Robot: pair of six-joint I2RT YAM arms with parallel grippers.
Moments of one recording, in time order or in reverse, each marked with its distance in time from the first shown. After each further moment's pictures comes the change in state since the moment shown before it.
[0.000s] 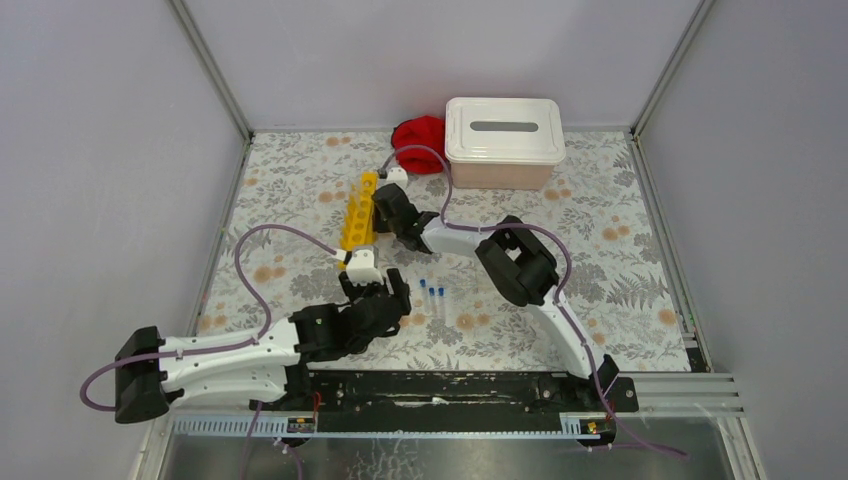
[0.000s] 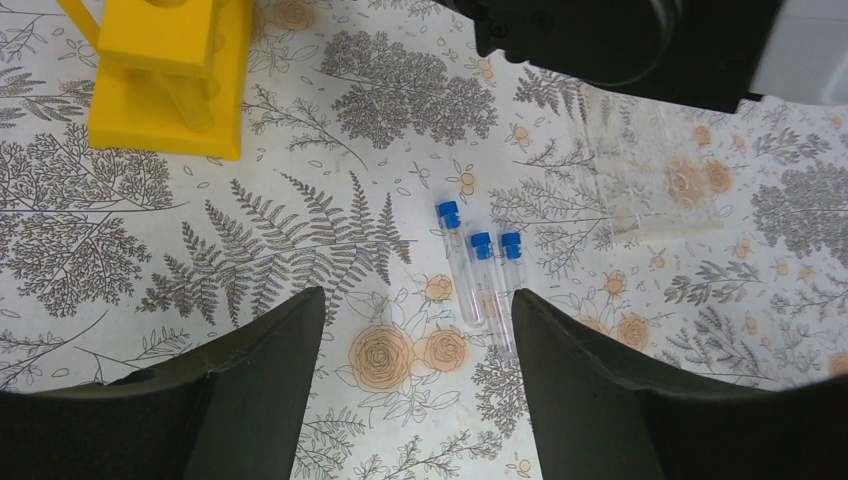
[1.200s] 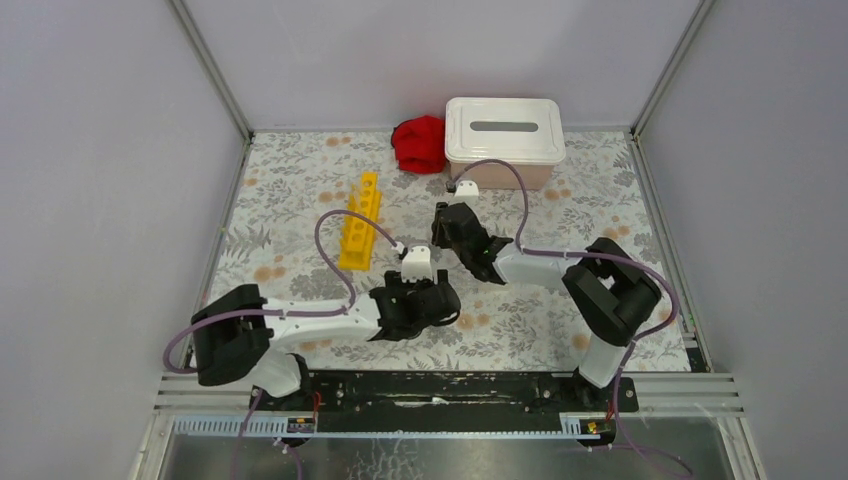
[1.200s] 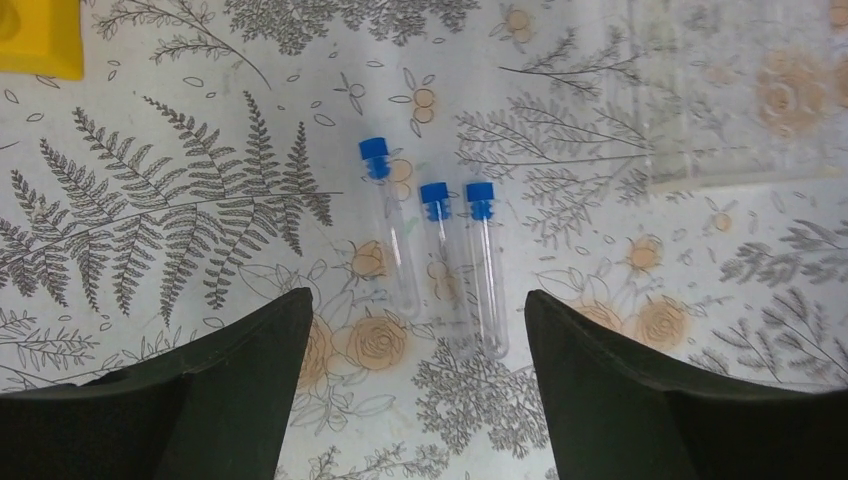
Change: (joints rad) left arm 0.027 0.529 0.257 -0.037 0.142 -0.098; right arm -0.066 -0.635 -0.783 0.179 0.142 -0.064
